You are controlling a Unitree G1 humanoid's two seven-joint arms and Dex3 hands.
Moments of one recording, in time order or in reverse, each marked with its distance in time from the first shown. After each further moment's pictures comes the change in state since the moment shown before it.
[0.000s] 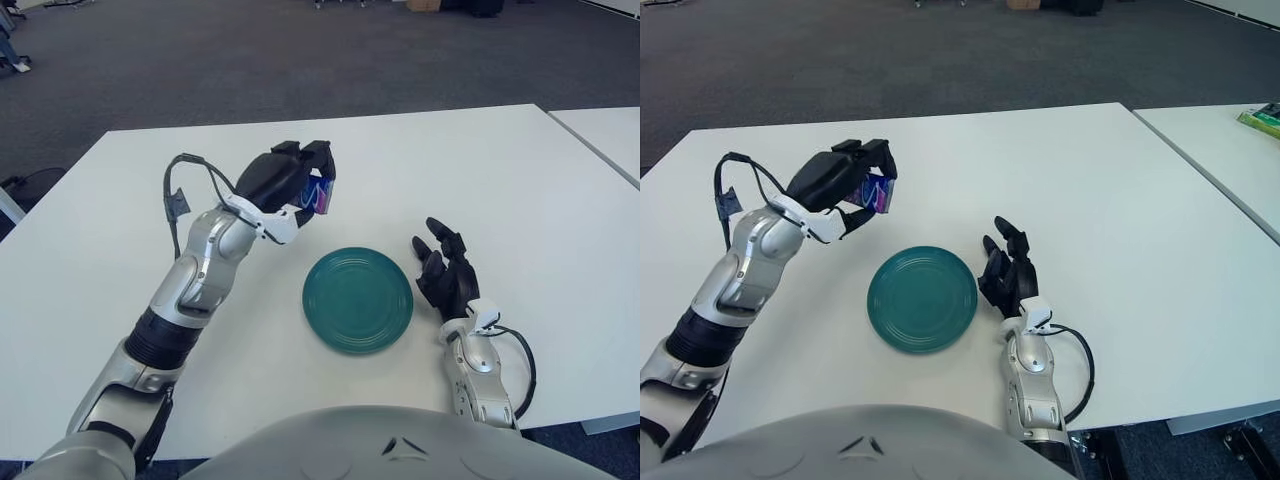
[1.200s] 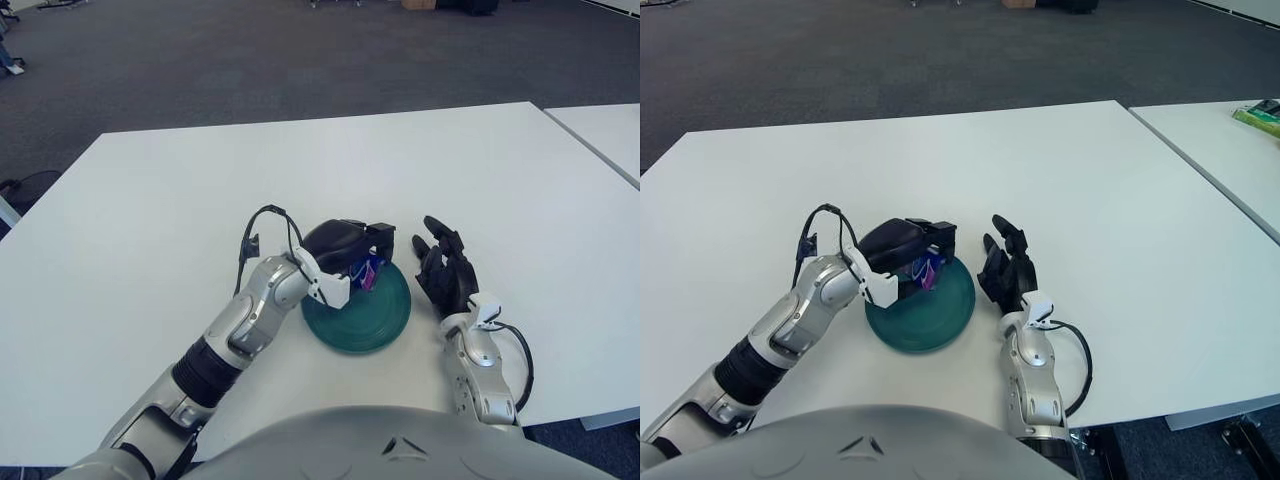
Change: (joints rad) left arm 0.098 -0.104 -0.242 0.068 0.035 -0.113 -0.095; right arm -0.004 0.000 0.000 -0.045 0.051 0.099 0.030
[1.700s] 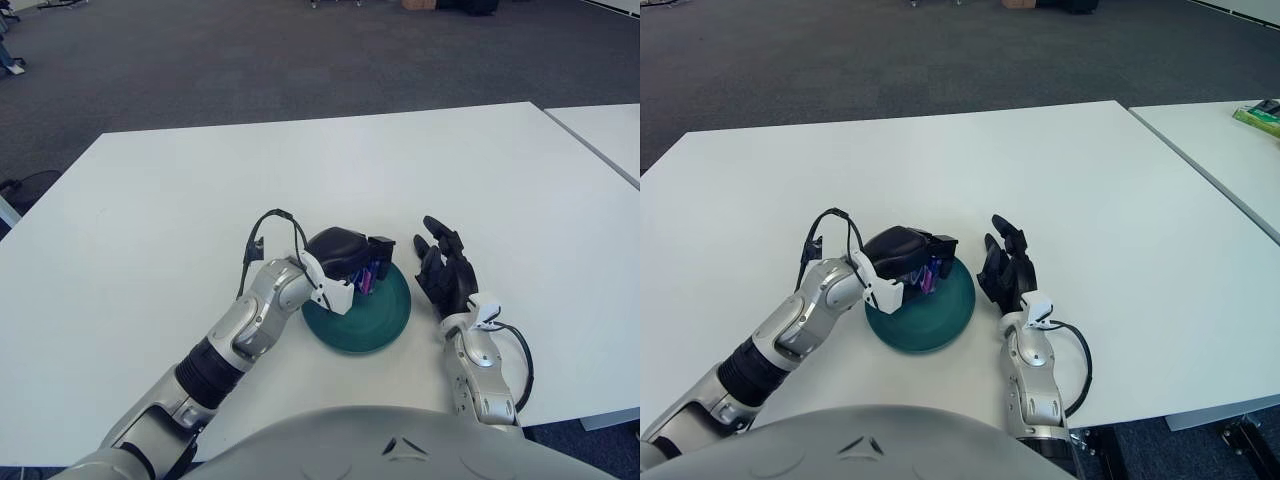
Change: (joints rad) left arm -0.007 0.002 -0.034 0.016 0.041 0.019 -0.097; right arm 0.000 -0.001 0.006 0.005 -0.020 -0.014 -0.011
